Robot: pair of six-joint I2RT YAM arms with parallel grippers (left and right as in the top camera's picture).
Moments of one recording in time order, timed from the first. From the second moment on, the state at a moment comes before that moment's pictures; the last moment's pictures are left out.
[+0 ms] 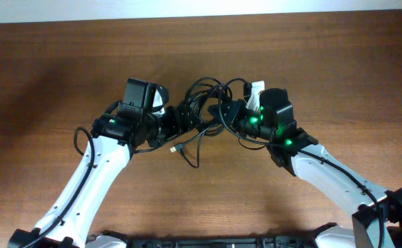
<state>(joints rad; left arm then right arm) -0.30 1.40 1.06 -0.71 0.44 -0.71 0.43 1.48 0.73 0.29 -0.56 1.18</state>
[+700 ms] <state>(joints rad) -0.17 1.30 1.00 -0.62 0.60 -0.80 0.43 1.48 0.73 0.26 -0.59 1.20</state>
